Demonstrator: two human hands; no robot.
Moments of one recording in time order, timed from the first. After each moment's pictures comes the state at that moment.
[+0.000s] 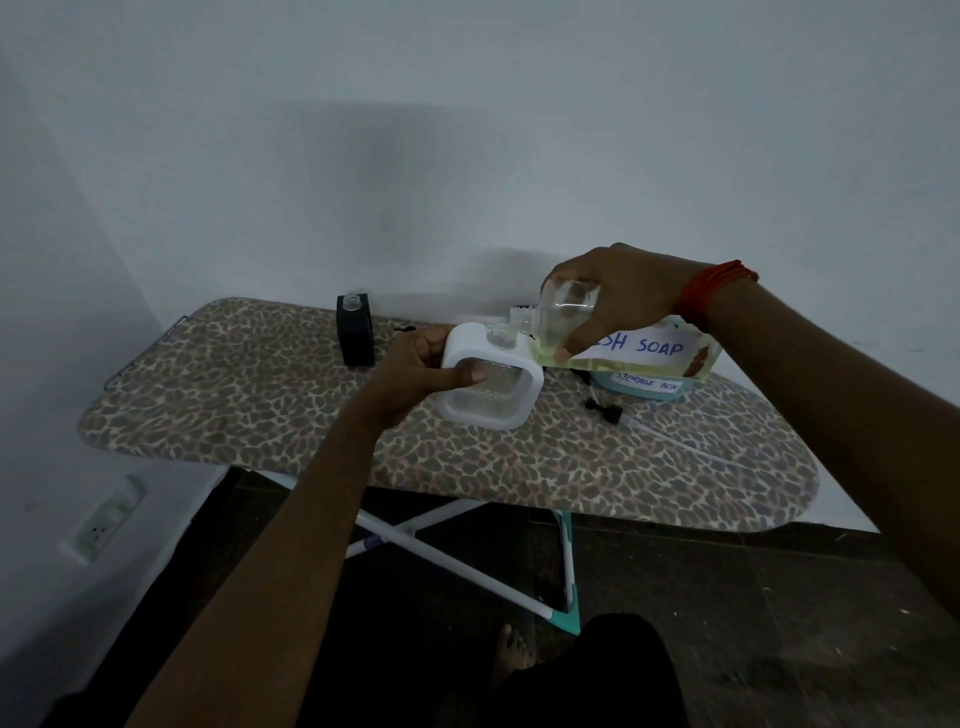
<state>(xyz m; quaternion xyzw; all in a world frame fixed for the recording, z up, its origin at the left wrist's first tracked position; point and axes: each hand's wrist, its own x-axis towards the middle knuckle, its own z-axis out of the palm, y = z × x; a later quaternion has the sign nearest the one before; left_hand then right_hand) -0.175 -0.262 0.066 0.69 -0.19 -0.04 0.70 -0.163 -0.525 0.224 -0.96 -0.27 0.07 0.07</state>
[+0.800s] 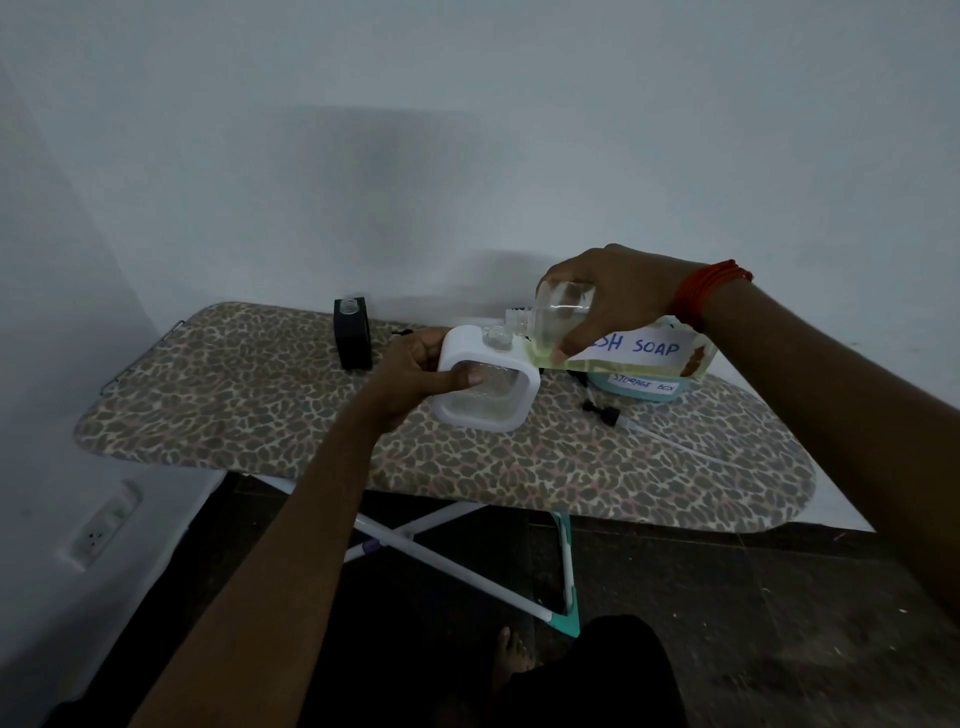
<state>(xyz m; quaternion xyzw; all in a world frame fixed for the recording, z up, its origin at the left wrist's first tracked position) -0.175 -0.263 0.066 0.68 -0.19 -0.04 0.70 -0.162 -0.523 0.227 -0.96 -0.26 0.07 0.05</state>
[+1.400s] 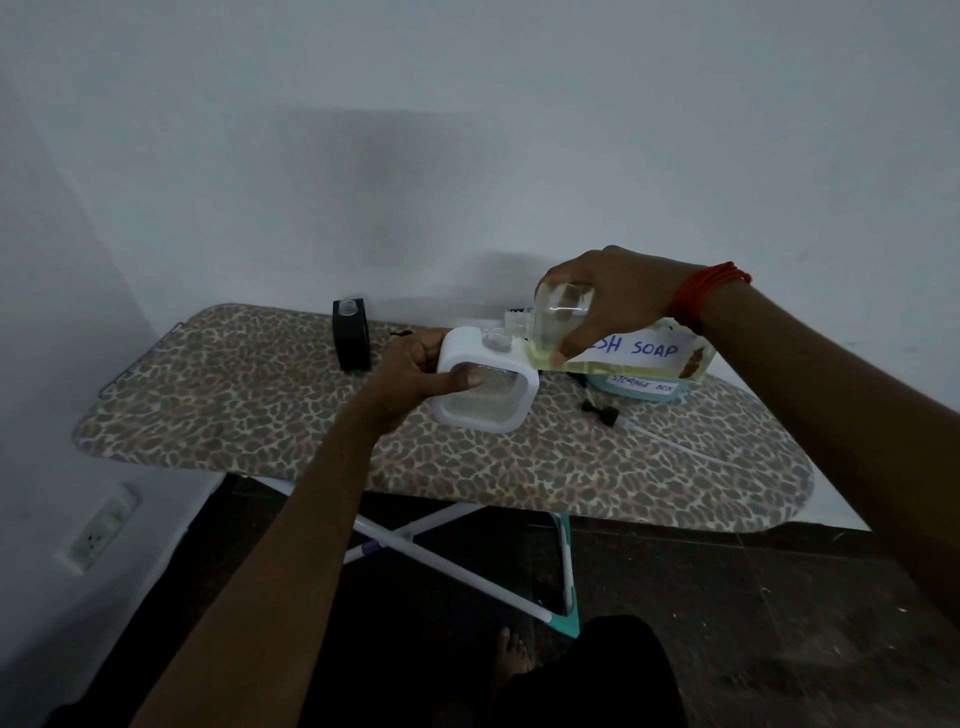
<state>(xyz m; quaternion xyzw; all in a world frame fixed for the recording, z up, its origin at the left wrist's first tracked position) -0.175 -0.263 0.066 0.67 -0.20 -0.04 0.71 -0.165 -0.524 0.227 -0.96 -0.26 0.08 0.05</state>
